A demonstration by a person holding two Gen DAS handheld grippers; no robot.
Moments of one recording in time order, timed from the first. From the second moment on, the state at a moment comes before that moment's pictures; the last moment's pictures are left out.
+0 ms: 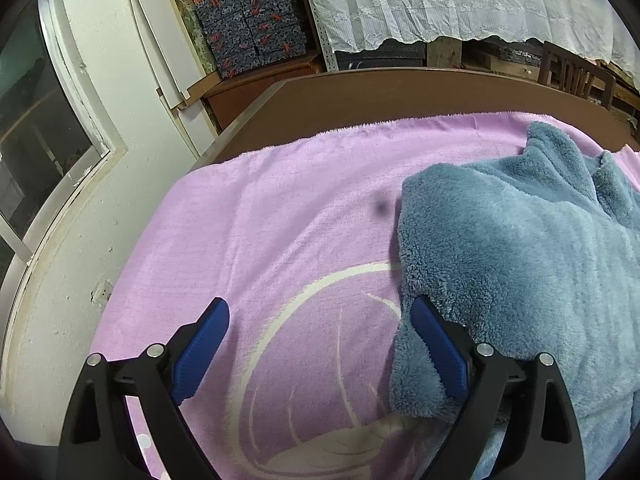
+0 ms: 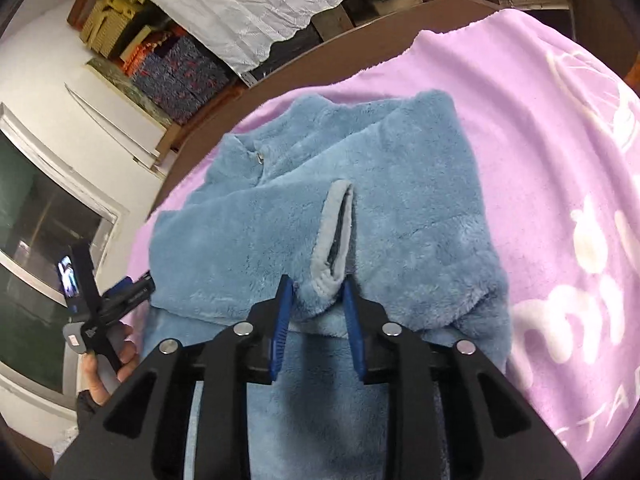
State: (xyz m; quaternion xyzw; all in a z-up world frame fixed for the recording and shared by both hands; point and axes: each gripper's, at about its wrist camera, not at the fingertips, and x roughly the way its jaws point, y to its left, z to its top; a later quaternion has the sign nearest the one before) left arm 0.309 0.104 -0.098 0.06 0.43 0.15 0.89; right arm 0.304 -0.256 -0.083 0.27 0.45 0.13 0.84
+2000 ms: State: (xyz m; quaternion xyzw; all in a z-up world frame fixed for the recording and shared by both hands) left arm 0.206 0.082 -0.101 -0.02 0.50 -0.12 0.86; right arm 0.215 -0.316 -0.104 0.31 0.46 0.17 0.81
